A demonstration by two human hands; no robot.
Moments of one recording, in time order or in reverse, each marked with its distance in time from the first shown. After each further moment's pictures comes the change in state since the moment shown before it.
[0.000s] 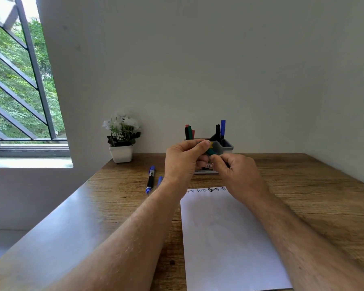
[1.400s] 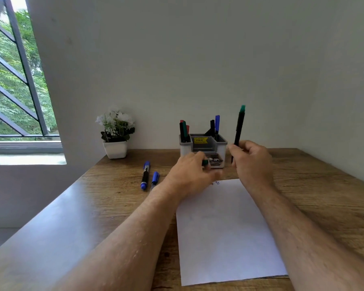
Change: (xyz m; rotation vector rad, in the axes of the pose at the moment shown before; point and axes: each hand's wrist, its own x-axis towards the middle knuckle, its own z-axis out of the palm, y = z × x) left_hand -0.005 -0.020 0.004 1.185 -0.357 0.055; right_hand 0.004 0.019 -0.008 0.372 0.334 0.296
